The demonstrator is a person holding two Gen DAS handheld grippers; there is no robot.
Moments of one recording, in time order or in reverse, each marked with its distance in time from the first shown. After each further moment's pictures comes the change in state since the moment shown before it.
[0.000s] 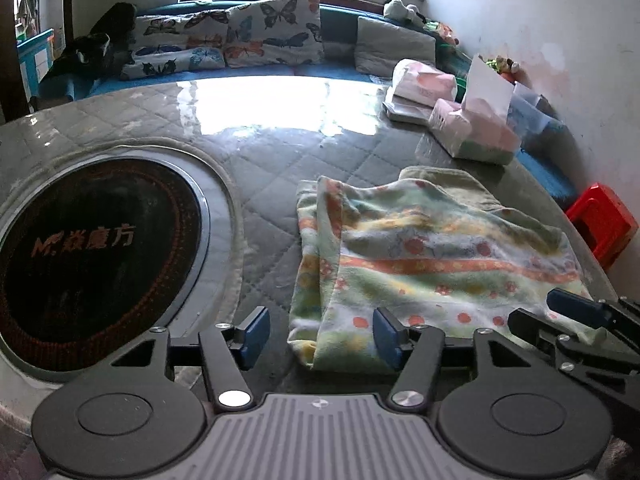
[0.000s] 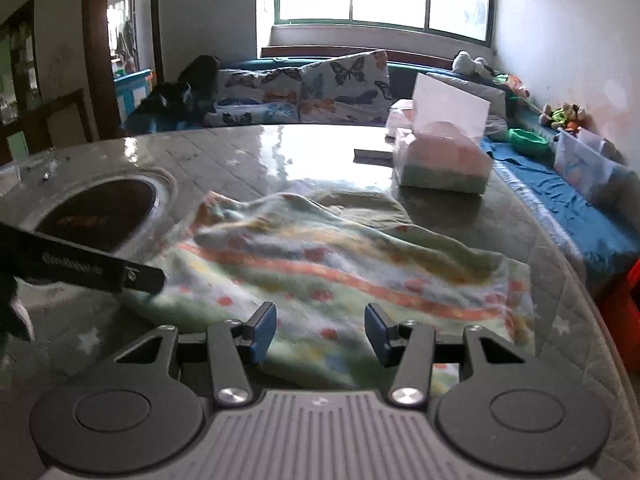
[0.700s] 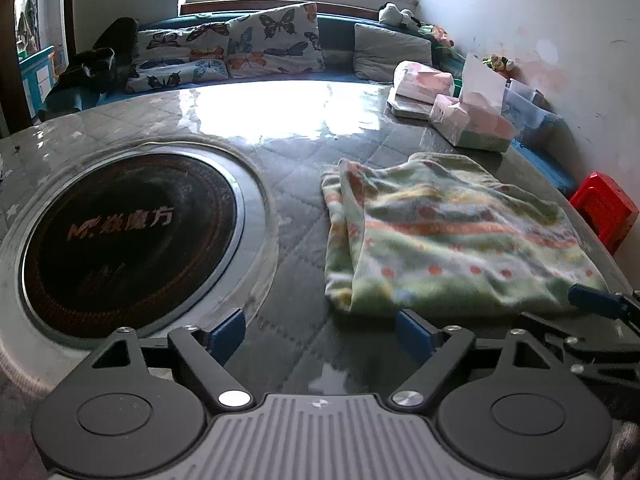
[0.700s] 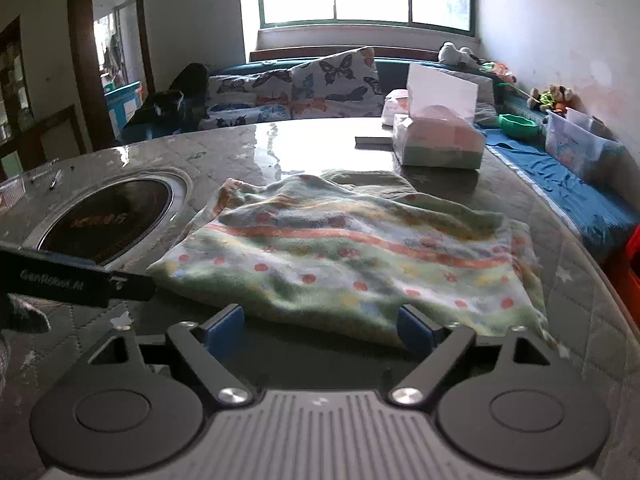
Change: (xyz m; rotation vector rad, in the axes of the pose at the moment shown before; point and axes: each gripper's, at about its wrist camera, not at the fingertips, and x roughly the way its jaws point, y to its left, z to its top) left arm -0.032 0.019 -0.036 0.035 -0.030 0.014; right arm -0.027 0.020 -0.030 0.075 -0.007 -0.026
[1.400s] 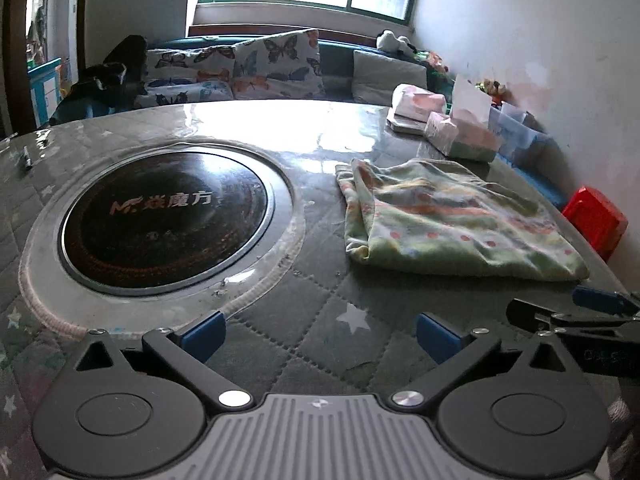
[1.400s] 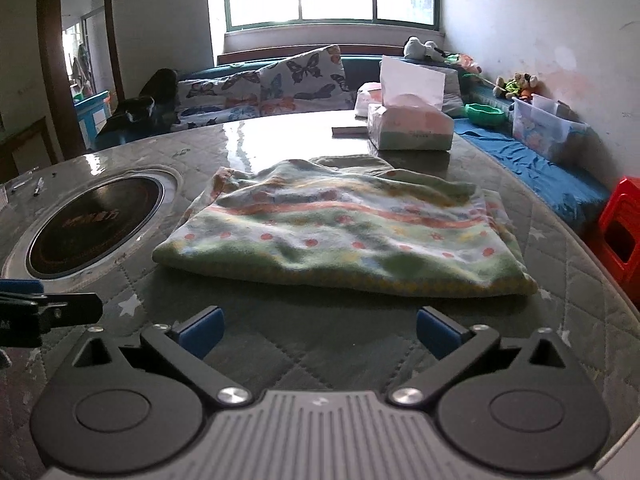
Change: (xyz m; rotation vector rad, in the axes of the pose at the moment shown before) left arm -0.044 0.020 -0.044 -0.016 -0.091 -0.014; right arm -0.021 0.024 -0.022 0.067 -0.001 -0.095
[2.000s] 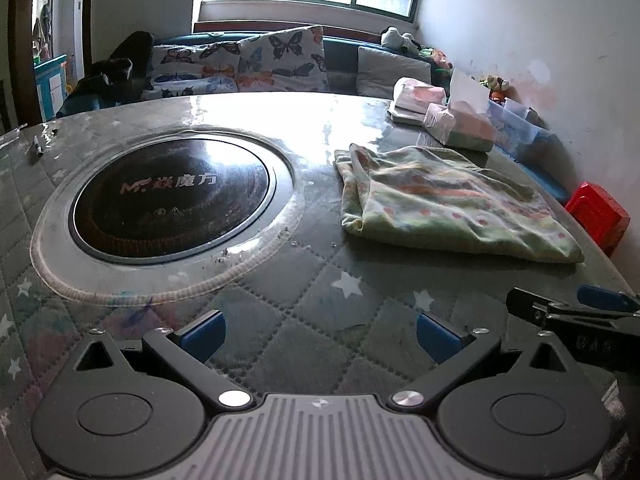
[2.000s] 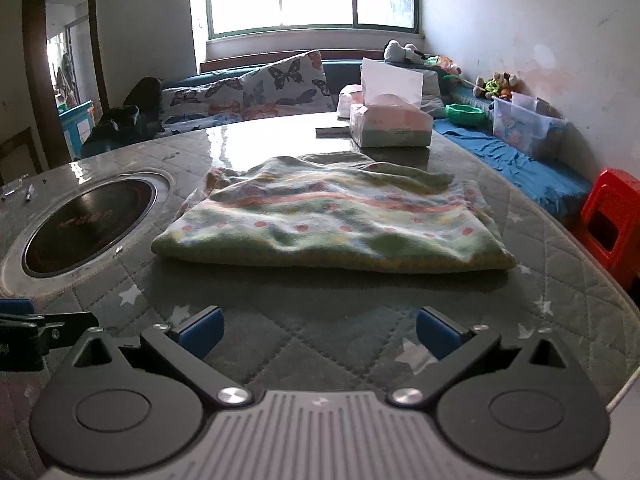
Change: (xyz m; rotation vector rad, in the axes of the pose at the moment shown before) left arm -0.013 -0.010 -0.019 -0.002 0.014 0.017; right arm -0.017 0.004 -0.017 0.034 -0.019 -0.047
